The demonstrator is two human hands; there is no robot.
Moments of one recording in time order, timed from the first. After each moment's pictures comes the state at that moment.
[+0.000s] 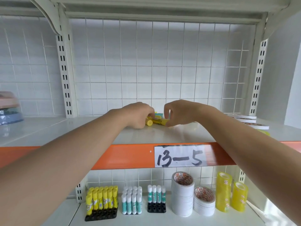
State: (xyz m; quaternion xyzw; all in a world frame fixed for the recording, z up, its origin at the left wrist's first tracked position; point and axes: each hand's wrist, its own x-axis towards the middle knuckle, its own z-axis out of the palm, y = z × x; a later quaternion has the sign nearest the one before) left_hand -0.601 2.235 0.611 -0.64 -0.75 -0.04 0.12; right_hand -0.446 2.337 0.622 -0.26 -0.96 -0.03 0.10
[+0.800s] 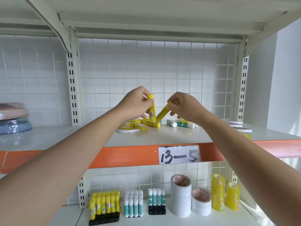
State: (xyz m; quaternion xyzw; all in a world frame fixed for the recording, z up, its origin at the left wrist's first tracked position) left_hand -0.563 2.178 0.644 -0.59 -0.64 -0.49 0.03; right_hand -0.419 2.301 0.637 -0.24 -0.87 0.17 0.40
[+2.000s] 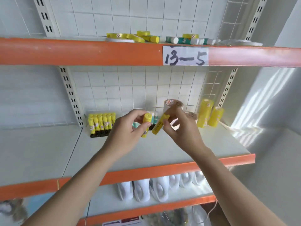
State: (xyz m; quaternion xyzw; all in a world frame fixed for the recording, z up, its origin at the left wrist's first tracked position) left_hand -0.526 2.088 0.379 -0.58 -0.60 -0.54 -0.08; right_hand -0.375 2.211 0.361 -0.19 -0.84 0.18 0.47
